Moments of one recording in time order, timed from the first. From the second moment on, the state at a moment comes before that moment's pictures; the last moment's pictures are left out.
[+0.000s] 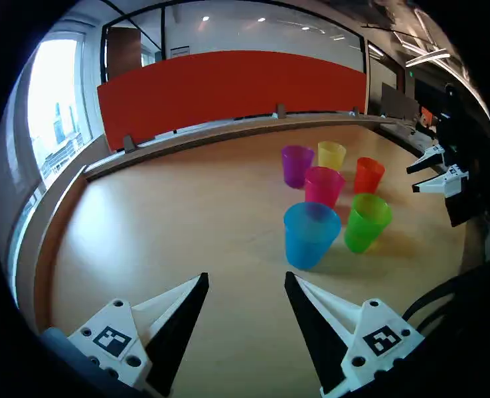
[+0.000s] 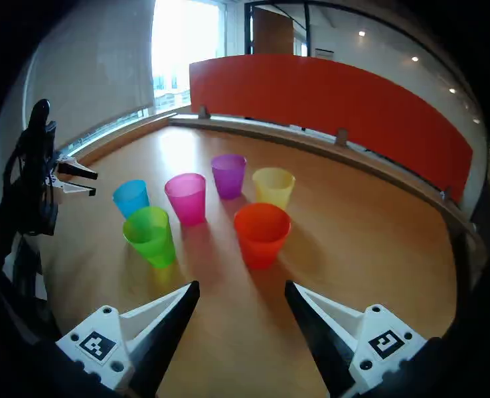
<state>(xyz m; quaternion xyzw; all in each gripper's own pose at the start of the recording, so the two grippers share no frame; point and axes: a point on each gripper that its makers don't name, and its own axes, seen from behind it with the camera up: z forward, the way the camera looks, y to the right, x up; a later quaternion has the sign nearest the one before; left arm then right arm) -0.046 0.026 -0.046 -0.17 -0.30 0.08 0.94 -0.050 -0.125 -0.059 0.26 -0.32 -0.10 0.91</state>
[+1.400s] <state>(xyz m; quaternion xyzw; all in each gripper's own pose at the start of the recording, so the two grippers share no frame) 0.028 0.011 -0.016 -0.04 -0.11 0.00 0.99 0.033 -0.064 -0.005 0.09 -0.09 -0.03 0.99</state>
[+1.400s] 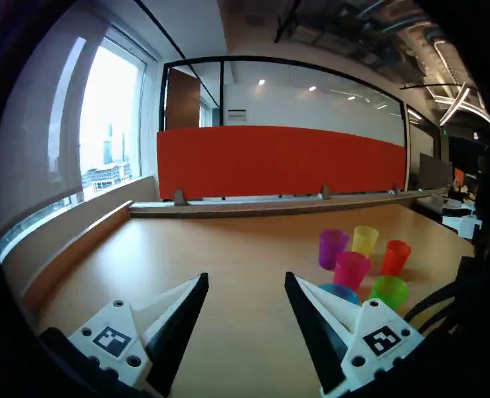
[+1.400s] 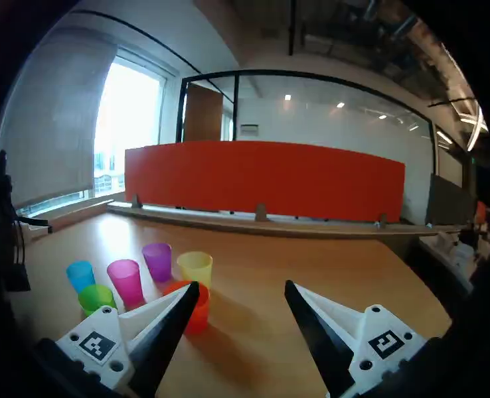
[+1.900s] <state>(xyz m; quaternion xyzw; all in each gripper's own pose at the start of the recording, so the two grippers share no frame) 0.076 0.018 -0.009 -0.04 -0.02 -0.03 1.00 0.074 -0.054 -0.008 0.03 0.01 -0.04 1.00</state>
